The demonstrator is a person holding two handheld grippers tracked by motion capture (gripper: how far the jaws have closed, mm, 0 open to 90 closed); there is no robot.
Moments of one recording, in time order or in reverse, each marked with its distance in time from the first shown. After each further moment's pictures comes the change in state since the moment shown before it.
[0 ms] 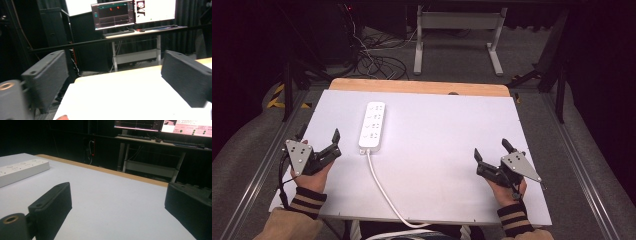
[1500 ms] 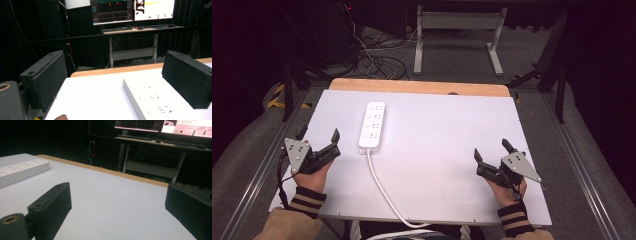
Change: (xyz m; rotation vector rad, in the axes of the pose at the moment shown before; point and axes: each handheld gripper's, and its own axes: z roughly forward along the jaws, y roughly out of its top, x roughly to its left) left arm 0.005 -0.003 0.004 0.043 -0.028 -0.065; right arm 0.000 0.000 -0.001 -0.005 0.000 0.000
